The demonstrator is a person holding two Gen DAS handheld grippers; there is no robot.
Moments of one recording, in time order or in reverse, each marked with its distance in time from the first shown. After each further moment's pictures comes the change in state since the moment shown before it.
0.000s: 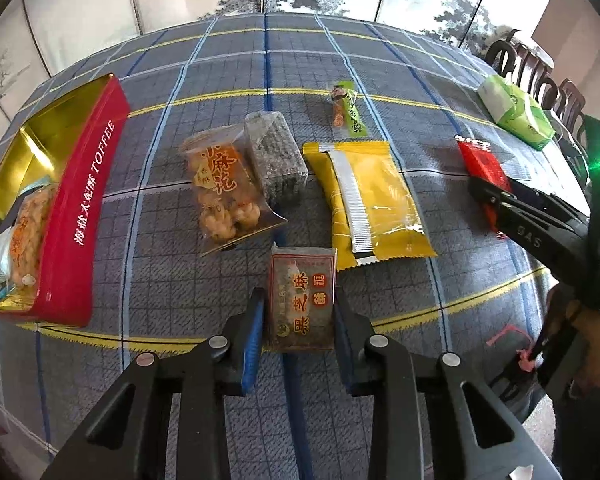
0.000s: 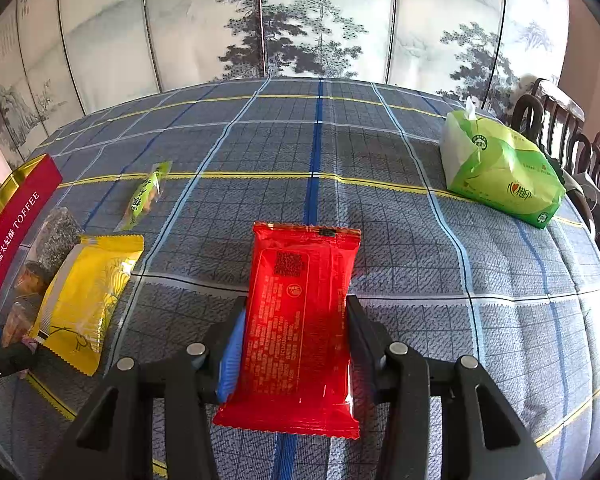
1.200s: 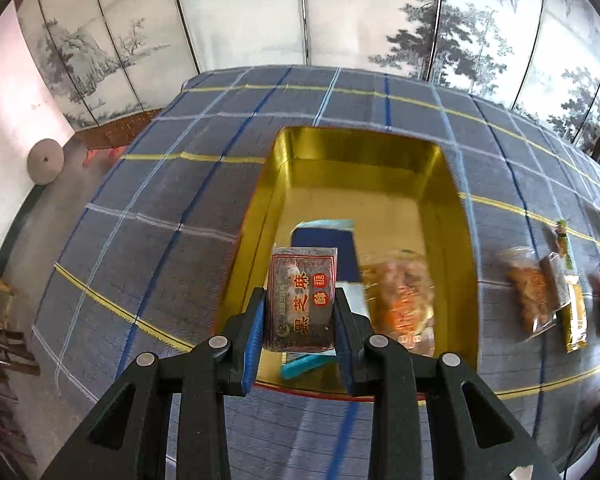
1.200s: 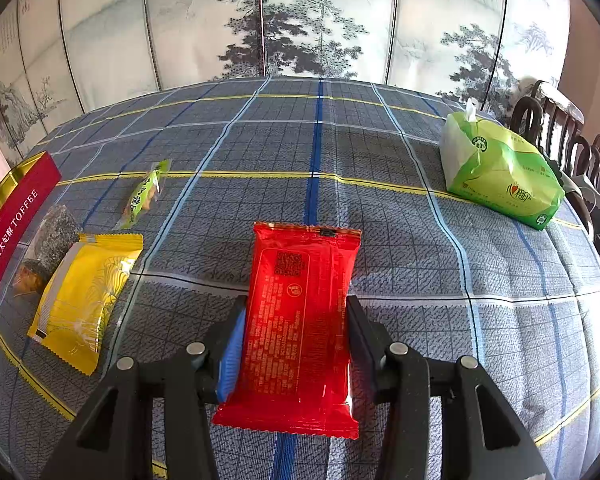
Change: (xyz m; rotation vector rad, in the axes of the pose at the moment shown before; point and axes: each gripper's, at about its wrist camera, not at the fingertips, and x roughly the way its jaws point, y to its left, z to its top) left arm -0.072 0.232 0.014 -0.263 -0.122 0.312; right arm 0.000 0.001 0.000 0.000 0.001 -0.004
